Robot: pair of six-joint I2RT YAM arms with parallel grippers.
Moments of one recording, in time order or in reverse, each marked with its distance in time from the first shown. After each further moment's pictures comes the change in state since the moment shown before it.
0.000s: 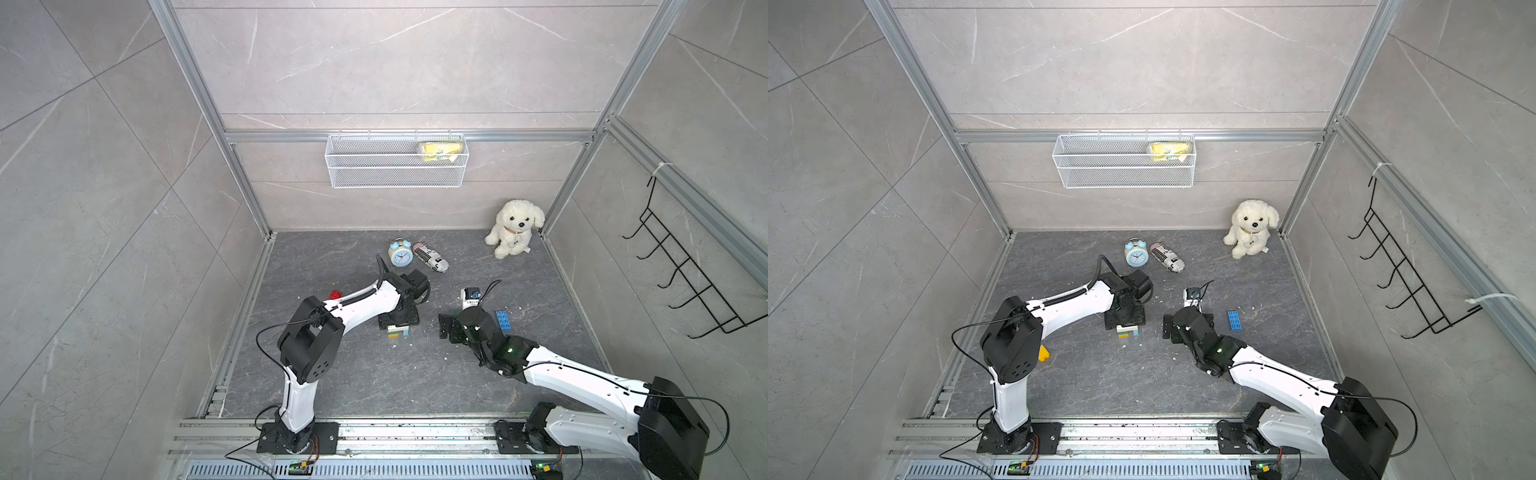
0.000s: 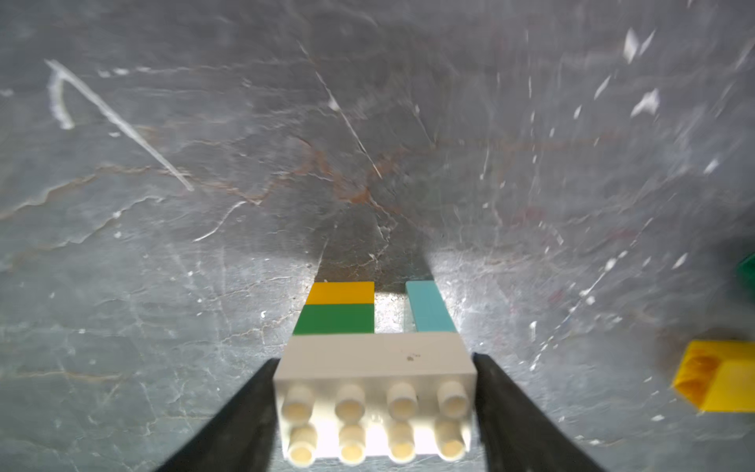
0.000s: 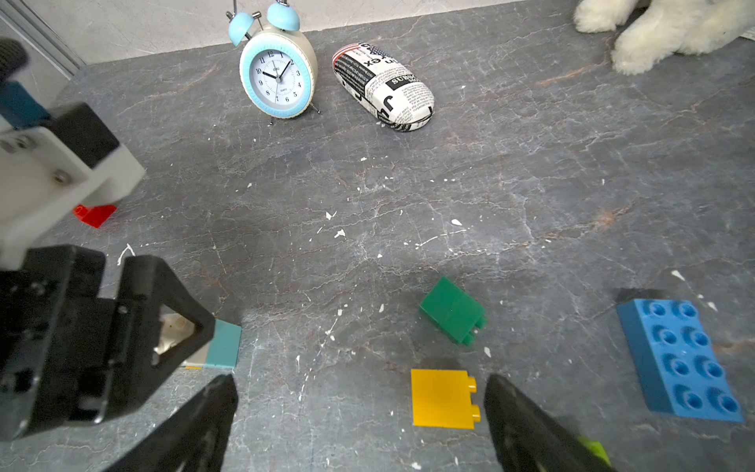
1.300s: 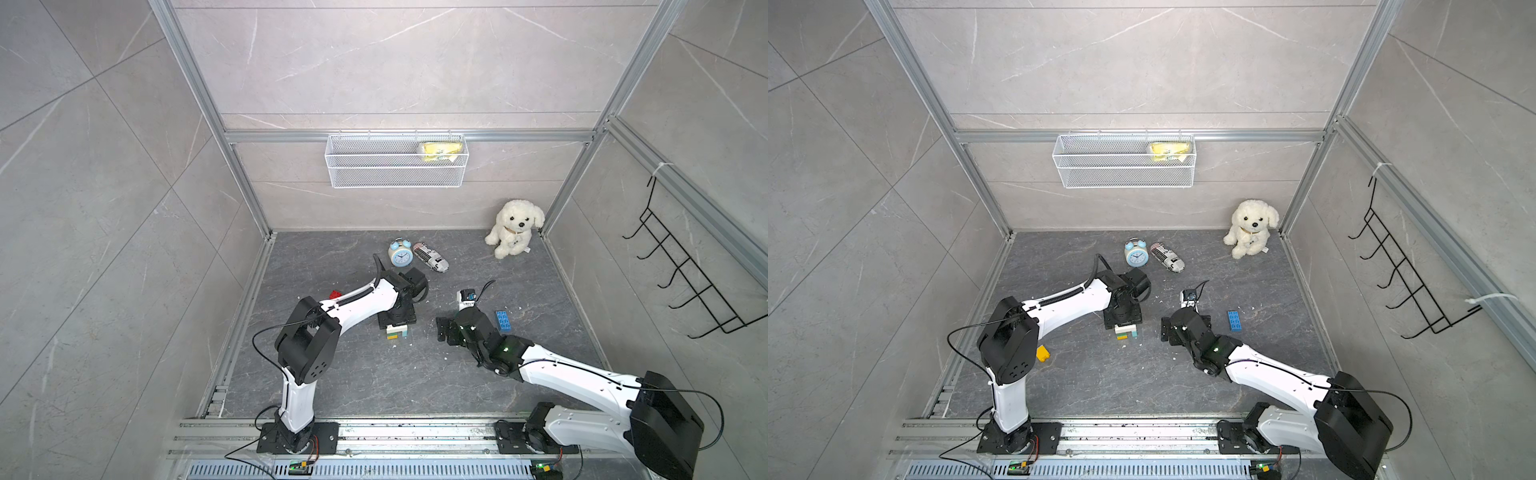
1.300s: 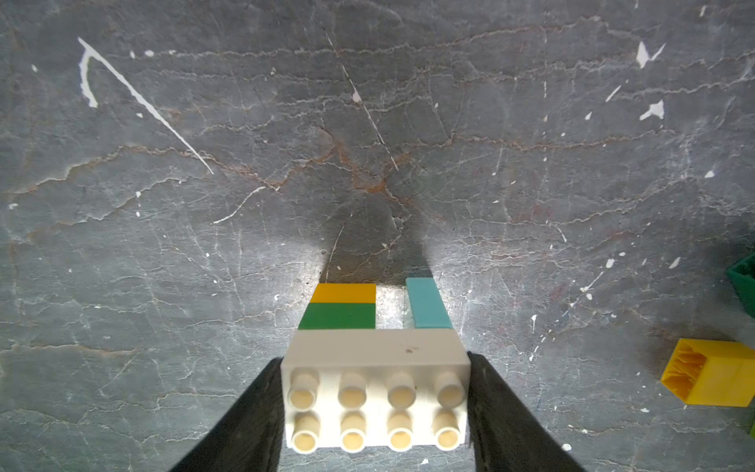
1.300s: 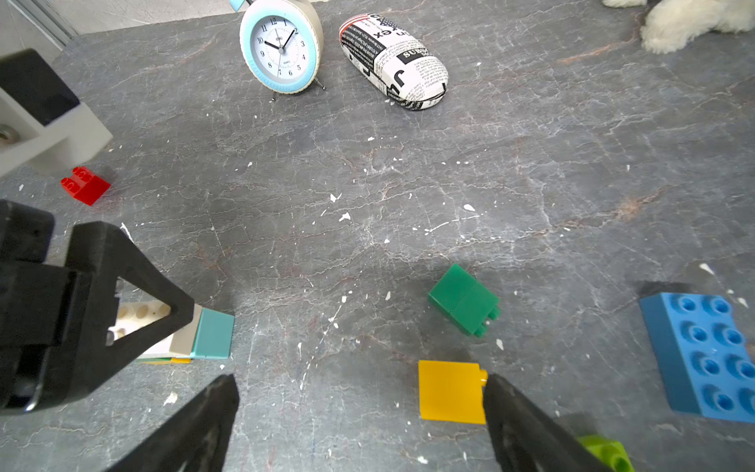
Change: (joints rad) left arm 0.013 -0.030 0.012 -0.034 0.004 -0.028; right arm 0.003 0.038 0.000 0.004 -0.027 -0.003
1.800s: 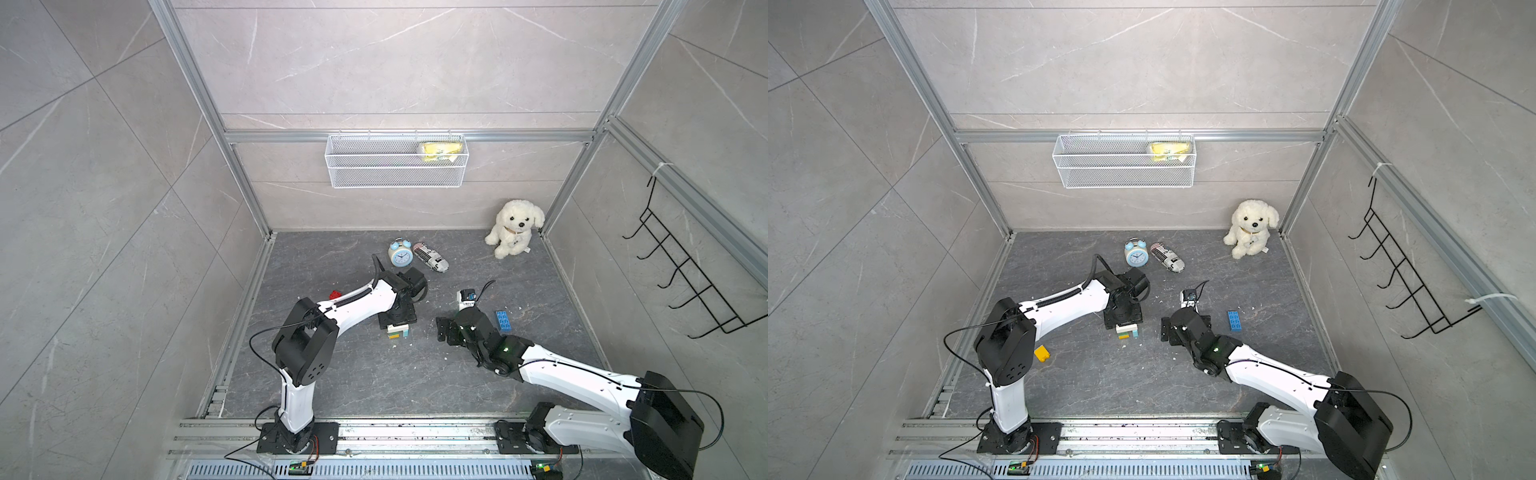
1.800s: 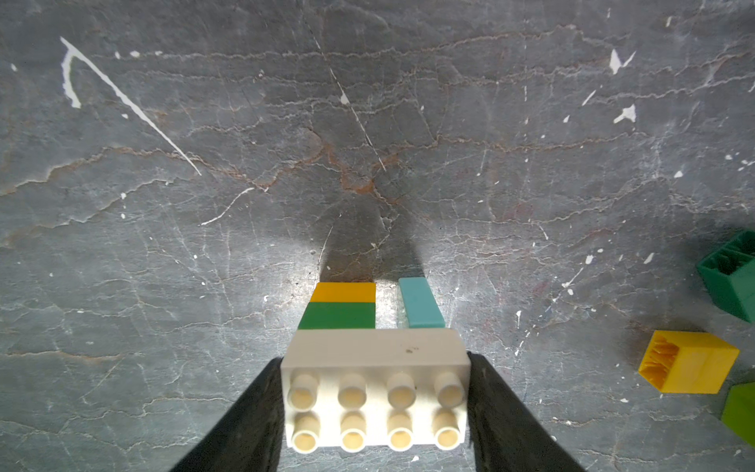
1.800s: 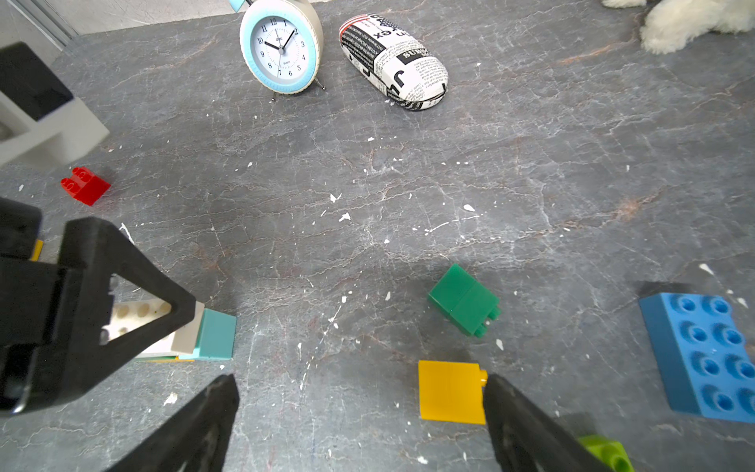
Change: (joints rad) left arm -0.003 -0.021 -0.022 0.029 0.010 -0.013; right arm 0.003 0.000 0.000 0.000 0.000 0.000
